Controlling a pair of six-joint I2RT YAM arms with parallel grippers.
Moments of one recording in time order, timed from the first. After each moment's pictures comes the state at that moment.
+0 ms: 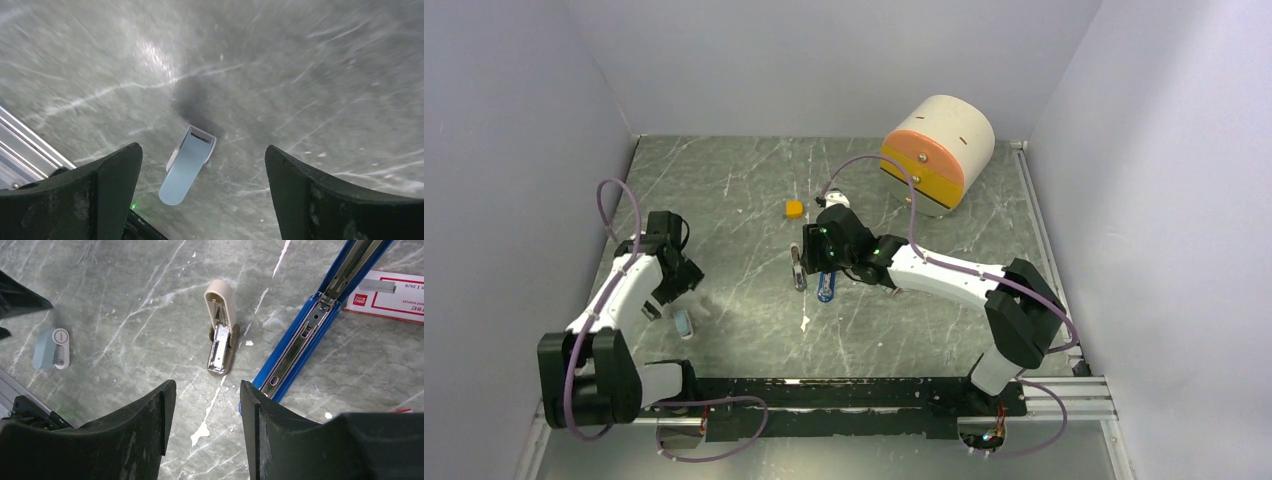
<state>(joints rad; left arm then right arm) 0.04 1.20 0.77 -0.85 -0.41 -0.78 0.91 1.63 1.11 -0.17 0.11 0.55</state>
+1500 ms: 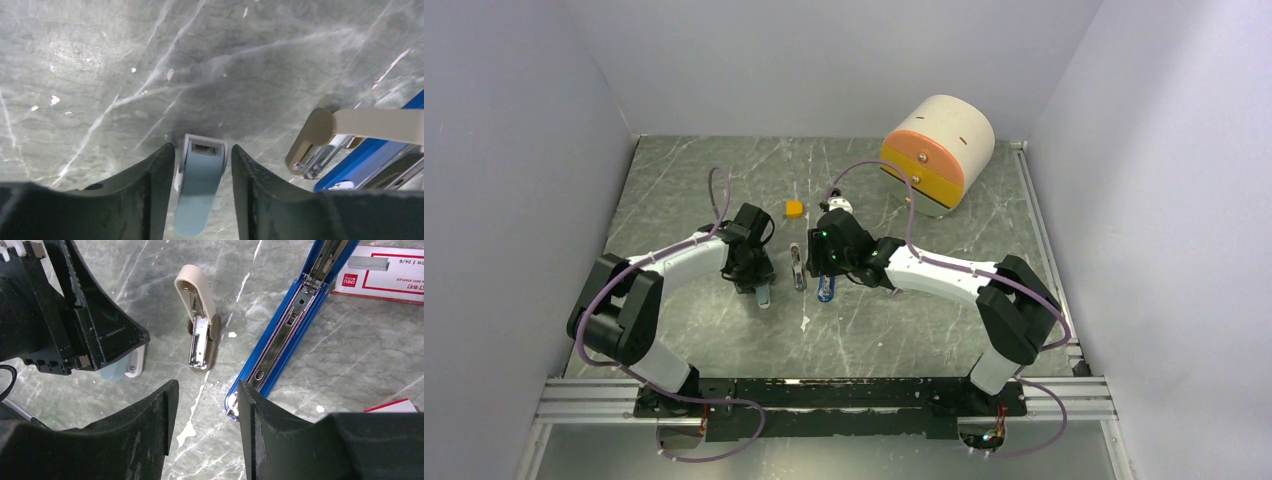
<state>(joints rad) -0.45 1.56 0.86 -0.57 -0.11 -0.87 0.90 1.66 1.08 -0.16 0.12 0.56</state>
